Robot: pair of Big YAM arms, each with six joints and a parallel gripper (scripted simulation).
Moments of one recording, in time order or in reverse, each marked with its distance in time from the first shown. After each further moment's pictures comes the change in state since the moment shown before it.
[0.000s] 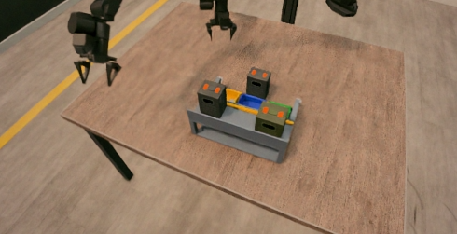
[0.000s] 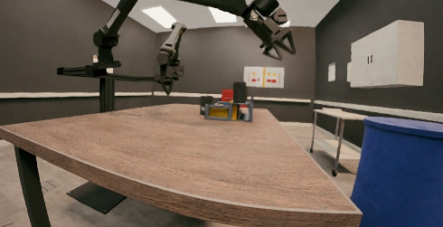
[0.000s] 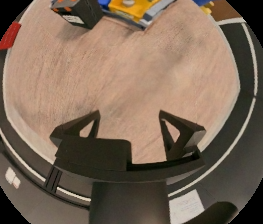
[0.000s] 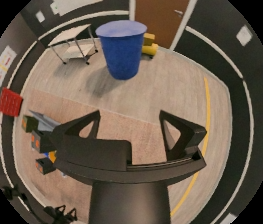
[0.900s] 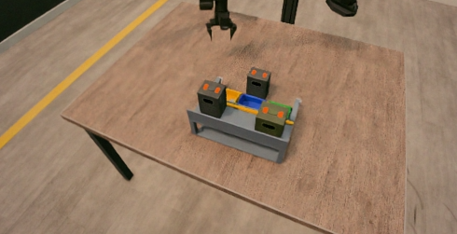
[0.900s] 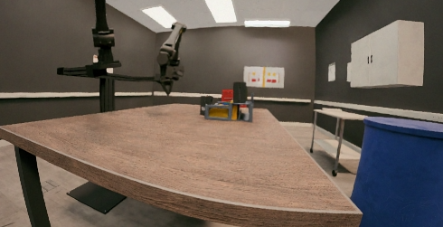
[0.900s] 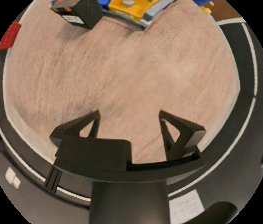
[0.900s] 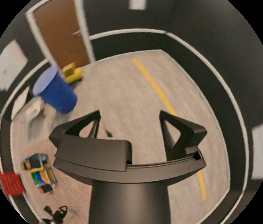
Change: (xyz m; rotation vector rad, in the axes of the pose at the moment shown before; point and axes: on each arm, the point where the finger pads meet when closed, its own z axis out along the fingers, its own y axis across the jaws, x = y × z) left arm 0.000 0.000 0.000 0.000 0.000 0.000; right arm 0.111 -0.410 -0.373 0.589 -0.152 0.424
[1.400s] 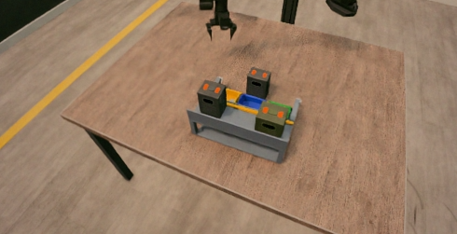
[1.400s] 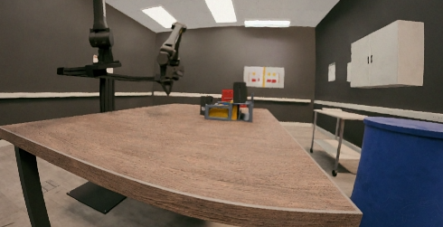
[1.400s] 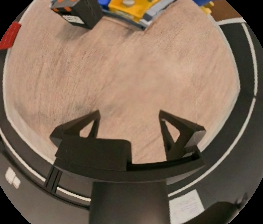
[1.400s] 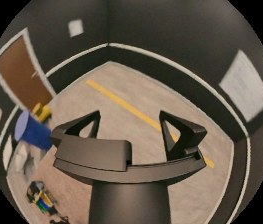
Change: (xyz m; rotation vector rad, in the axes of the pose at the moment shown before) left arm 0.000 0.000 0.000 0.000 0.000 0.000; right arm 0.005 -0.271 -0.236 0.445 -0.150 0.205
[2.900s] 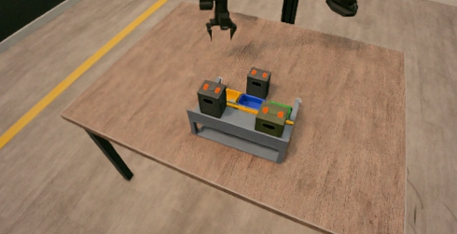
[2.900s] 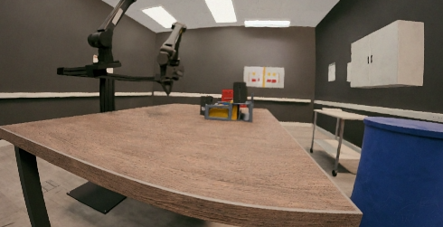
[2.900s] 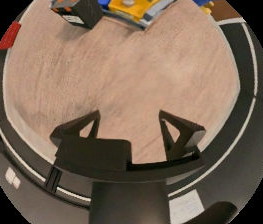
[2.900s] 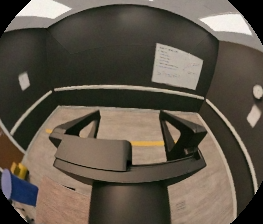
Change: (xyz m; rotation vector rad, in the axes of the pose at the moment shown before) left arm 0.000 0.000 0.000 0.000 0.000 0.000; right arm -0.028 -0.243 -0.317 0.606 -0.301 0.139
